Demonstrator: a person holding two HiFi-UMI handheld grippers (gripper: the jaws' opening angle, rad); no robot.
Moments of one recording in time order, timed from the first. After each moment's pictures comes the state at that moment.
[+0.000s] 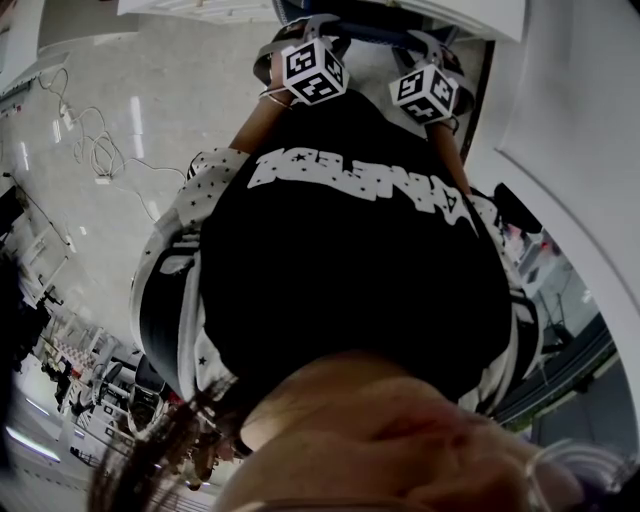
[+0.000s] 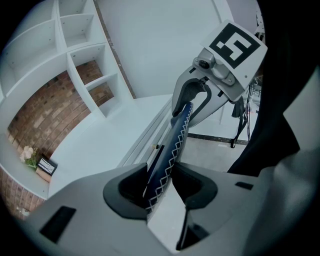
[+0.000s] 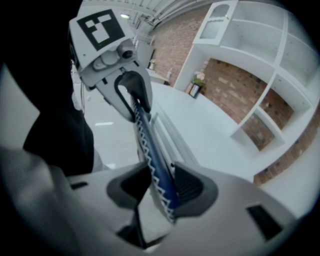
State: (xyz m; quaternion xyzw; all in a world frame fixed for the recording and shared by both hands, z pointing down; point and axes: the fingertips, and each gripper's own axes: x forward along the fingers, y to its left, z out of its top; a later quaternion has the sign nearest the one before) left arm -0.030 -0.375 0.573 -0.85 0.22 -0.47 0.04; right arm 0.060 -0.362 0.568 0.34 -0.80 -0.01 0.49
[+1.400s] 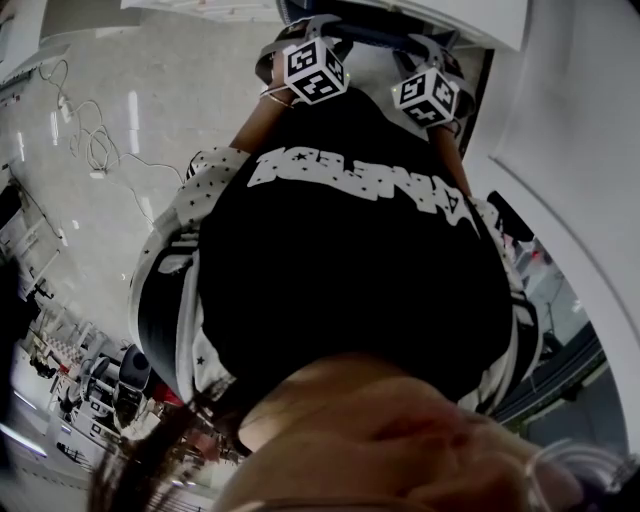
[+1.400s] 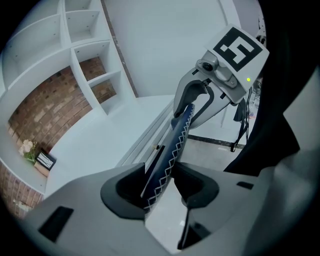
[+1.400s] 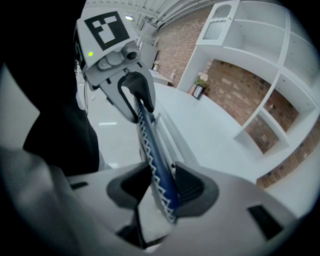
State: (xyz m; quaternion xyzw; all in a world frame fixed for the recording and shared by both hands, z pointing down) left arm -0.029 -0.381 0.570 -0.85 0.23 -0.47 0.02; right arm 0.061 -0.366 0.564 0.31 -0.81 -0.02 0.49
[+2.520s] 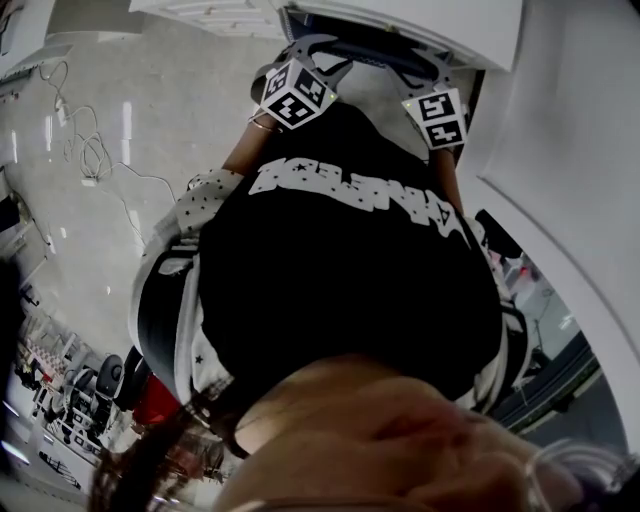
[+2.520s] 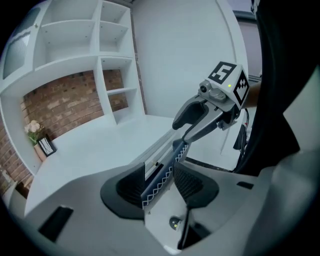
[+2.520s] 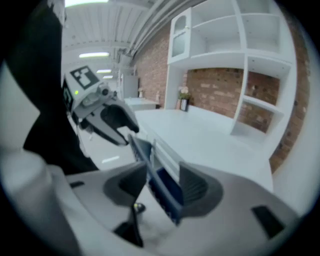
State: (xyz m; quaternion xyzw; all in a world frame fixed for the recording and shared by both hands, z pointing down) left arm -0.037 -0.370 0.521 -0.90 0.27 -0.35 -0.04; right arm 0.048 -0.371 0.518 0.35 -0.87 0.09 0.34
